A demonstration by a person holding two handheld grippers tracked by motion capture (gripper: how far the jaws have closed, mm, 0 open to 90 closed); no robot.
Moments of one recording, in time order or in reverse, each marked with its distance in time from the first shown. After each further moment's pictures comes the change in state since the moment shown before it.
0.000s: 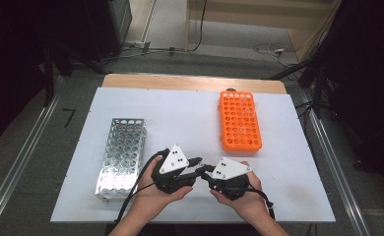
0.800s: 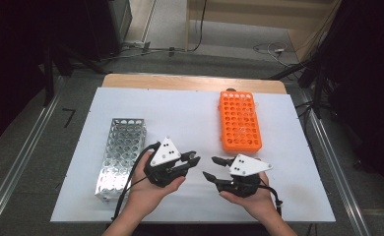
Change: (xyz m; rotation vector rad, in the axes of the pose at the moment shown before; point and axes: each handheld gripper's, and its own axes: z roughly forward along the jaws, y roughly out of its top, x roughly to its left) left arm 0.021 0.007 -0.017 -0.024 0.037 -0.034; right arm -0.026 -0.023 -0.014 -0.160 0.065 0.111
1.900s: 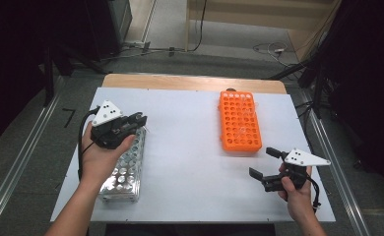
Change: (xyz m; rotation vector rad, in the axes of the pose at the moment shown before) left arm 0.112 0.014 -0.069 -0.038 0.300 -0.076; right arm -0.079 -0.059 -0.071 -0.076 -0.090 0.249
